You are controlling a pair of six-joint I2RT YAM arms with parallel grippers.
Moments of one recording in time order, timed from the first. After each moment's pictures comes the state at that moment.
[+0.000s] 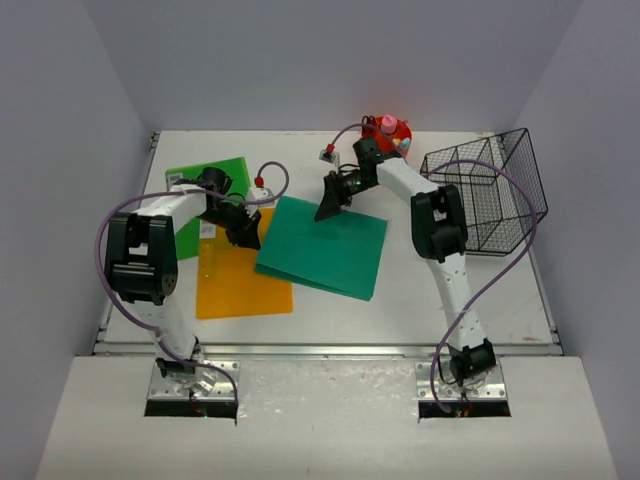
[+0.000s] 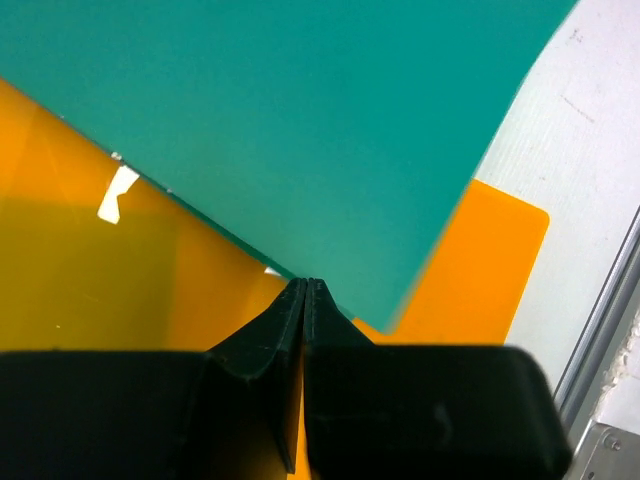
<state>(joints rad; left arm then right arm) -0.04 1.81 1.21 -0.80 0.76 0.87 0.33 2.54 2.08 -0.71 -1.12 -0.36</state>
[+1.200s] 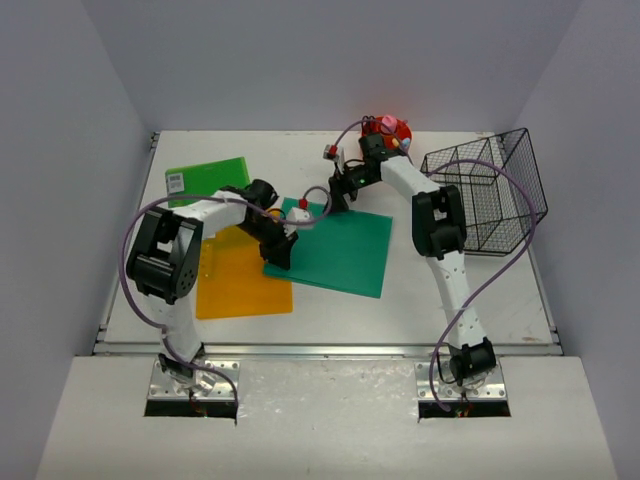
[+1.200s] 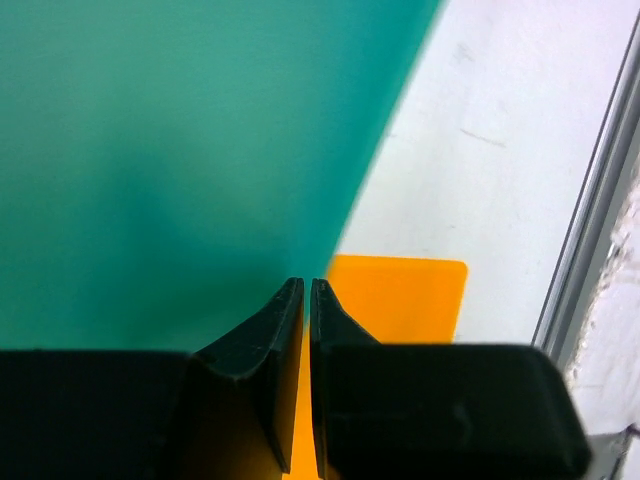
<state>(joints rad) -0.35 1.85 1.19 -0.80 0.70 0.83 0.30 2.62 2.18 -0.67 -0.95 -0.63</state>
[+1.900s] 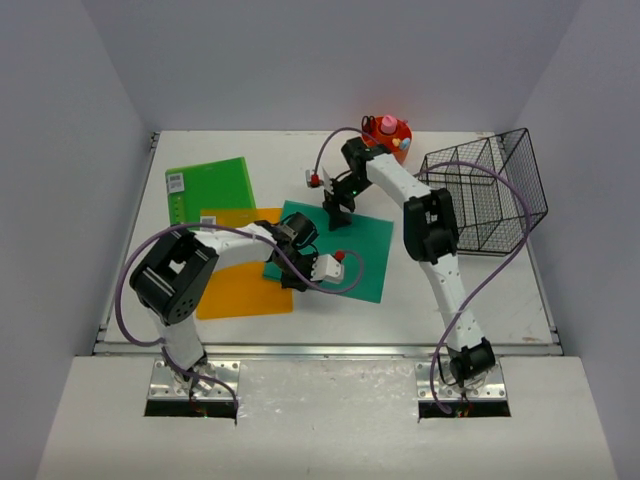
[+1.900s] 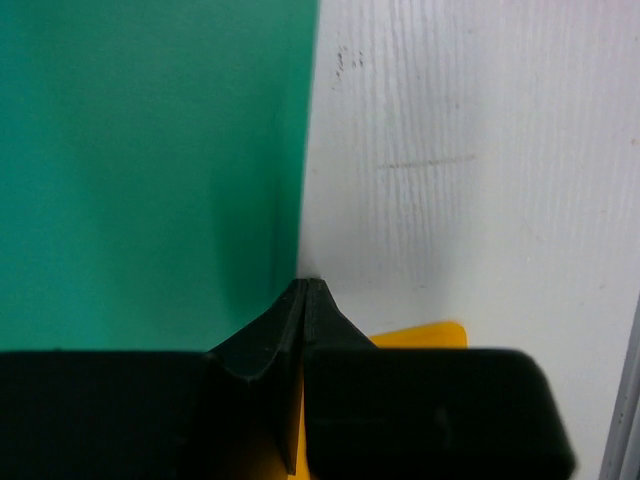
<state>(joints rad) -0.64 1.77 1.02 -0.57 0.43 0.94 0.39 2.59 2.24 -1.04 -0.72 -1.14</state>
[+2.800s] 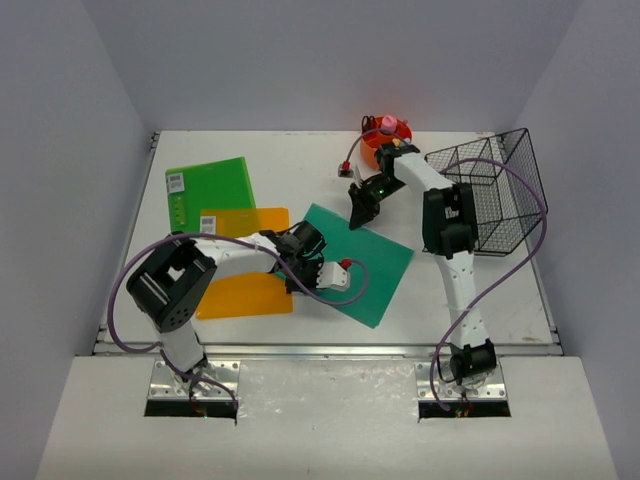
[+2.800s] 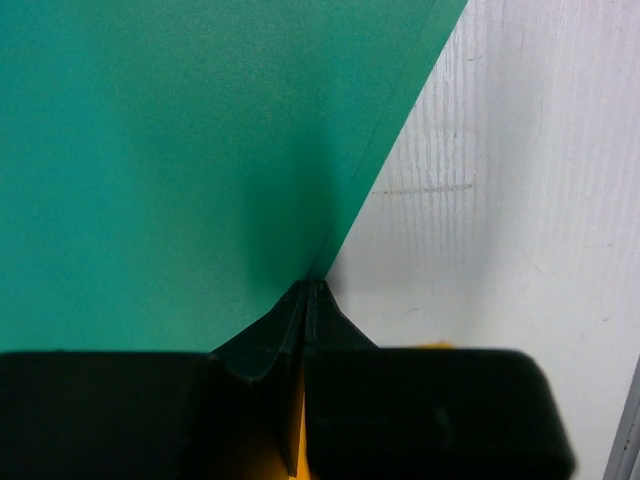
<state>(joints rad) -0.71 1.74 0.97 -0.48 0.30 0.87 0.25 2.55 2.09 -1.12 -0.89 -0.89</state>
